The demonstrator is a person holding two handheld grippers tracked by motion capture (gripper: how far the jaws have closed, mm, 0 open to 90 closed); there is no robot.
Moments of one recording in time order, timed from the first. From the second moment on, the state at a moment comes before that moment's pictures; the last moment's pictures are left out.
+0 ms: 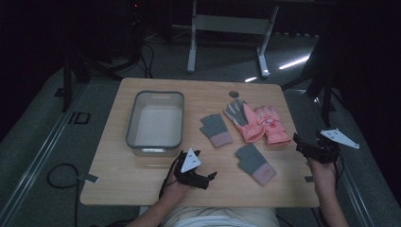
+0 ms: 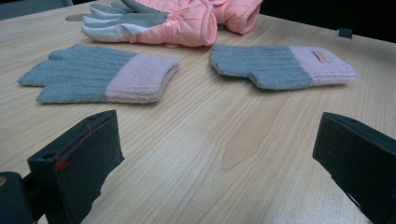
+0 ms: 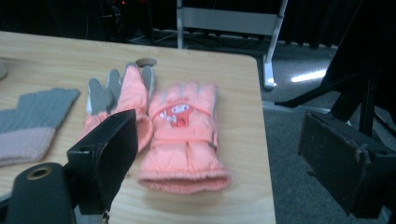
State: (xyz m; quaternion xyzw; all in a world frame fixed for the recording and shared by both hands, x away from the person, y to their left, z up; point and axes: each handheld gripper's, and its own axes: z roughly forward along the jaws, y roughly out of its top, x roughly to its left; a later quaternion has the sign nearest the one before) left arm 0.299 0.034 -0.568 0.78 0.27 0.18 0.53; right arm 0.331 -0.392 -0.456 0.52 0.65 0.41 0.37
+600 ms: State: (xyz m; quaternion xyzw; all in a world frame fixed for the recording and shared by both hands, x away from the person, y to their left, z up) left arm 0.299 0.034 -0.568 0.79 0.27 0.18 0.53; right arm 0.345 -0.367 -0.409 0.51 0.66 0.42 0.37
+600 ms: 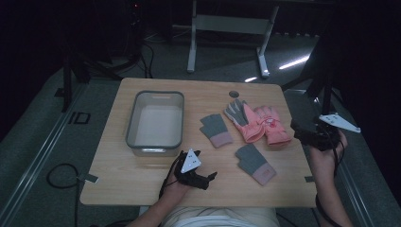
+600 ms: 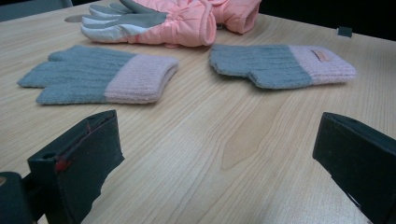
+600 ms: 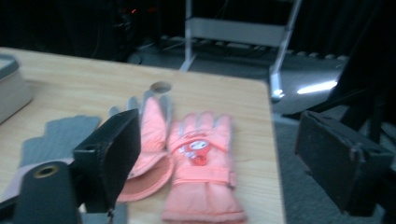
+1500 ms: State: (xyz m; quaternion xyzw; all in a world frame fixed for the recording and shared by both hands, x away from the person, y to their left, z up) left arm 0.299 0.033 -0.568 0.79 0.27 0.18 0.53; right arm 0.366 -0.313 -0.416 0.43 0.72 0.45 0.30
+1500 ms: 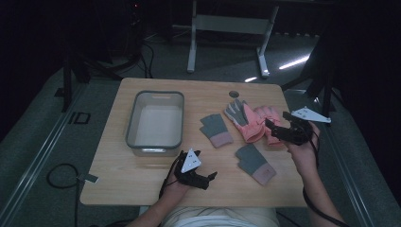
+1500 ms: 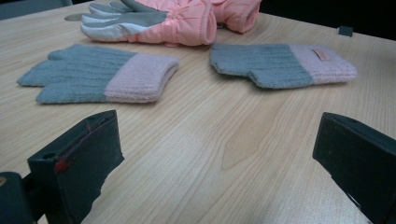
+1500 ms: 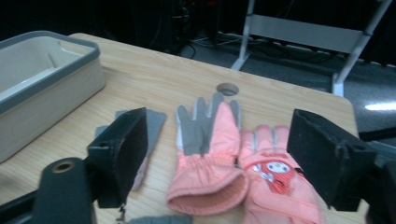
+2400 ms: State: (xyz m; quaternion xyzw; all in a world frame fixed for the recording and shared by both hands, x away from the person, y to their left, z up) left arm 0.301 0.034 -0.568 0.78 0.27 0.17 0.53; right arm 0.404 -0.245 -0.457 0.38 0.78 0.44 0.23
